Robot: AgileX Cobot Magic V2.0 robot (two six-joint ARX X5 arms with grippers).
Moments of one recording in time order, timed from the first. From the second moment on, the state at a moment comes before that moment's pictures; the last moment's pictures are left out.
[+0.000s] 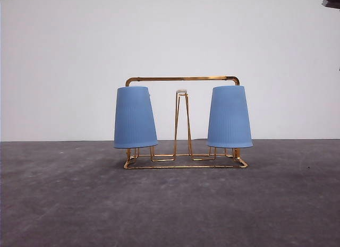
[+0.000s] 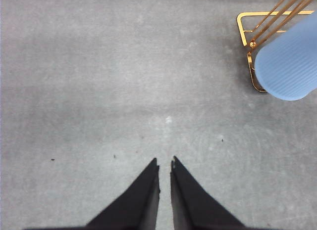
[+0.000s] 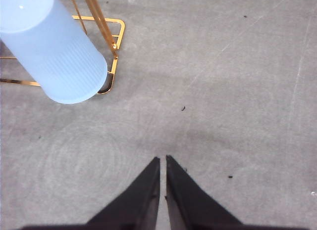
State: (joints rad) left_arx -0.06 1.16 1.11 -0.84 0.13 -0.03; right_arx 0.11 1.02 0.88 -0.63 -0.11 0.05
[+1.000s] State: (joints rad) left_arx -0.01 0.35 0.23 -0.33 -0.02 -0.04; right_arx 0.11 1.02 0.88 -0.63 -0.11 0.05
